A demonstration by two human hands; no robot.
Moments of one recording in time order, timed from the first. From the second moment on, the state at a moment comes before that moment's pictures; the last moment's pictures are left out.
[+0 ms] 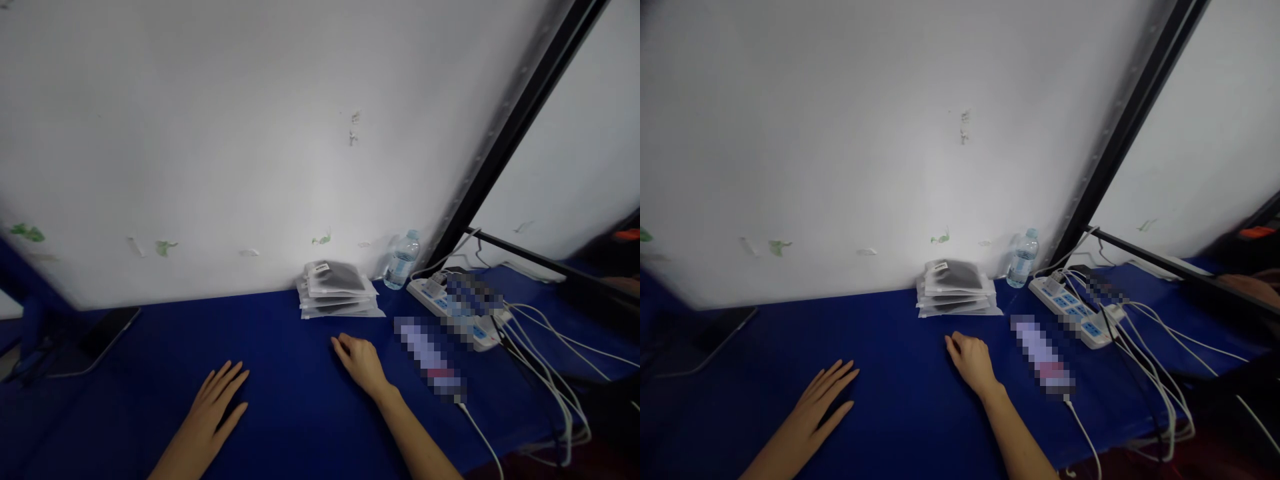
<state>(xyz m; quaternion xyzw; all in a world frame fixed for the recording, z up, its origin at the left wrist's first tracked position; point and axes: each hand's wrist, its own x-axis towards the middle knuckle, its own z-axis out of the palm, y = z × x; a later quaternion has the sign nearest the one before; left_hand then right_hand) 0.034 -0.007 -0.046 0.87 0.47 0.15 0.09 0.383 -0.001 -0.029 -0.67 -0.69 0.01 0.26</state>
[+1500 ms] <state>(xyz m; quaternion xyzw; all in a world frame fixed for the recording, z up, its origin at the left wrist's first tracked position) 0.049 -0.034 -0.004 0.67 0.50 0.36 0.40 0.349 0.028 0.070 -0.50 -0.26 0.49 0.66</state>
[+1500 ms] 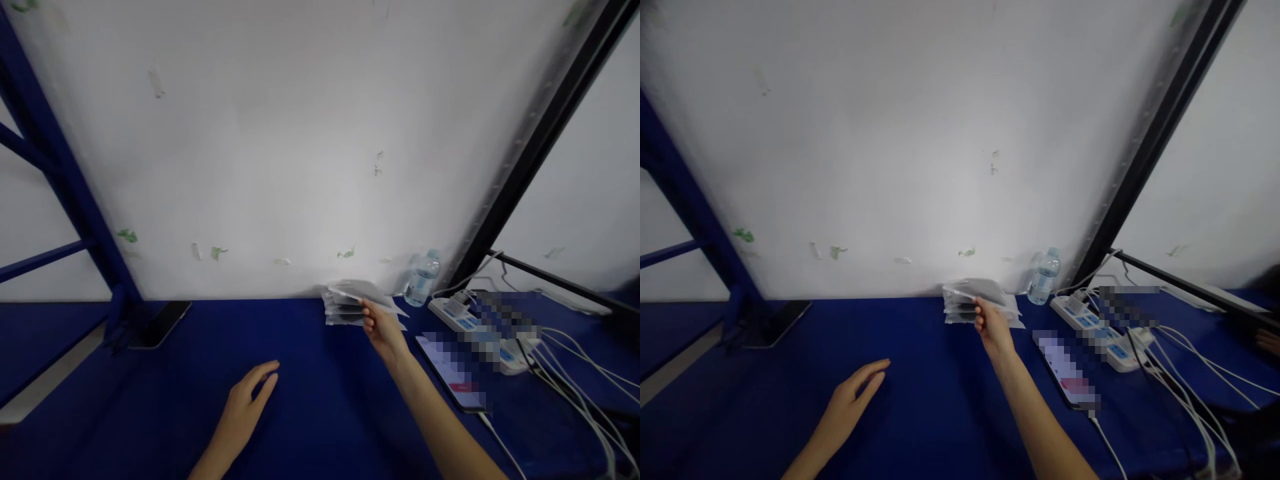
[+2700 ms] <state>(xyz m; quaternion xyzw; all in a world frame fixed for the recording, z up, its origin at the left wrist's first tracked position) 0.074 -0.076 0.001 0.39 0.48 0.33 0.71 0.313 -0.078 0.002 -0.55 -0.23 0.62 0.50</state>
